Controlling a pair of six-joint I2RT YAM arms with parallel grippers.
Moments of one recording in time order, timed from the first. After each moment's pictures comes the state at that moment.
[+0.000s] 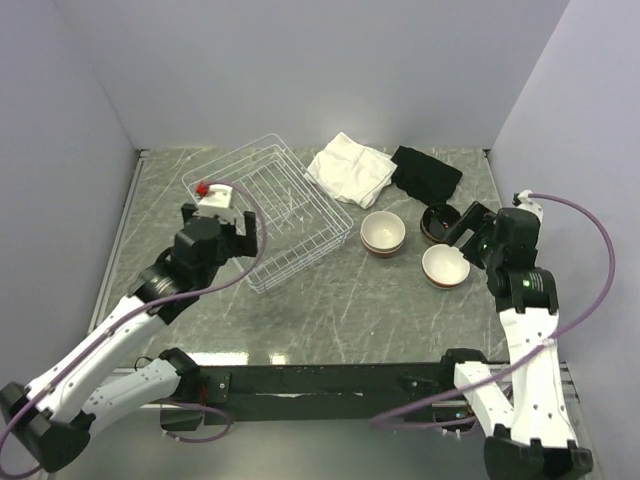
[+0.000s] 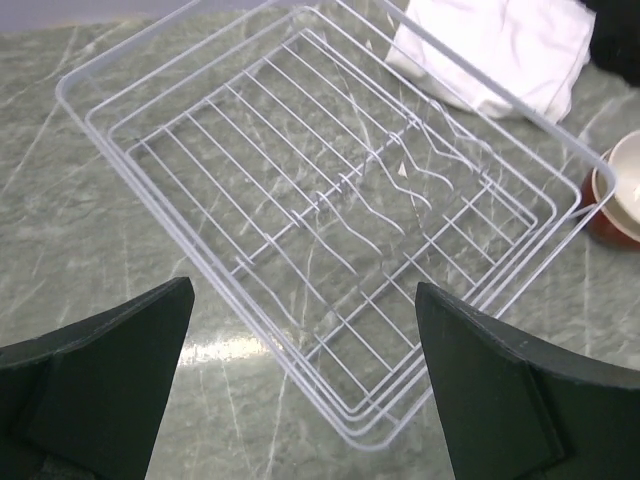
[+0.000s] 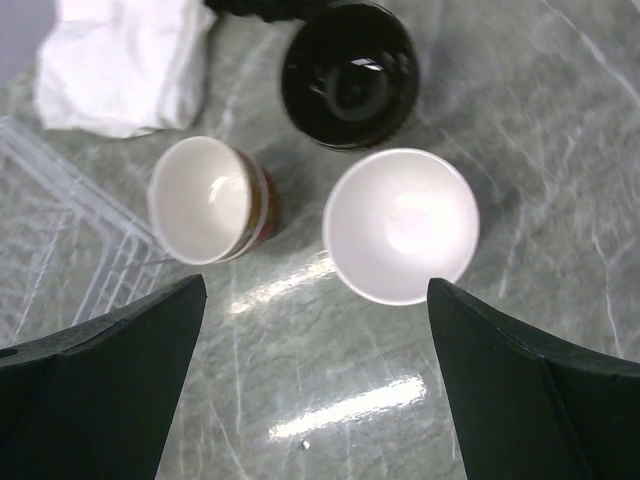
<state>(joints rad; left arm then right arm) -0.64 0.89 0.87 -0.33 -0.45 -0.18 -0.10 0.80 0.99 -0.82 0.07 0.52</state>
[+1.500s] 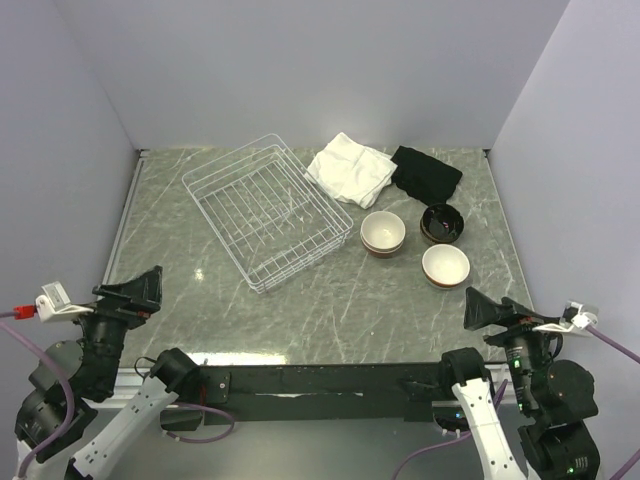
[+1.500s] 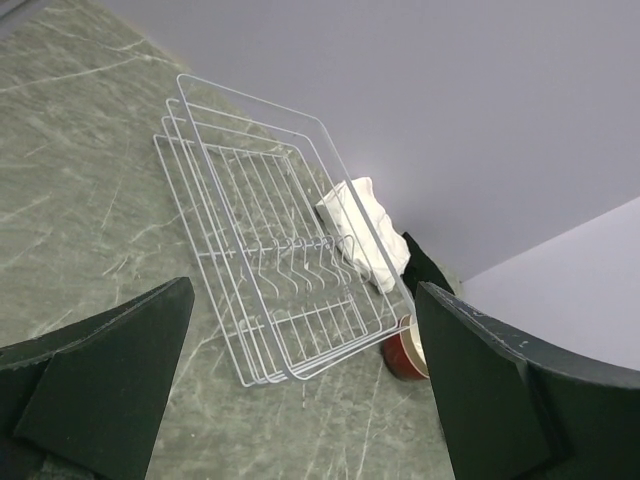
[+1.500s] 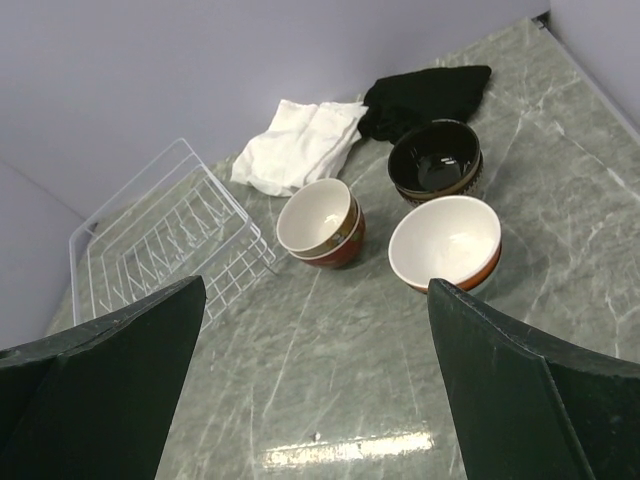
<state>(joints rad) -0.64 0.01 0.87 -0.83 -0.68 -0.76 0.18 0.01 0.96 -0.98 0.20 0.49</state>
